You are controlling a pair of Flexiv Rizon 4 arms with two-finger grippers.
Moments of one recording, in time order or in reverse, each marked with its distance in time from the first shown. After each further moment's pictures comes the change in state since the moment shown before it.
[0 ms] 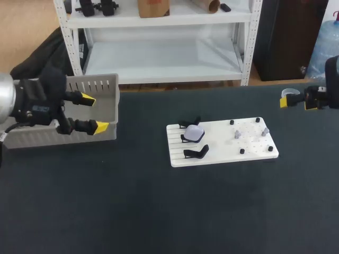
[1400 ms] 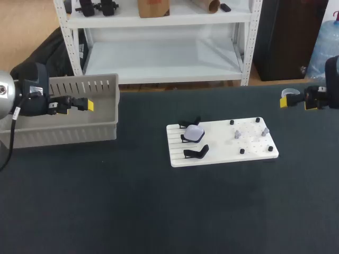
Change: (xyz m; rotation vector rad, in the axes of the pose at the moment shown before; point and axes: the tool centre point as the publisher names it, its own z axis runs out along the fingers) left arm 0.045 0.074 -0.004 -0.298 0.054 -0.850; right arm 0.000 0.000 0.000 0.000 0.000 0.000
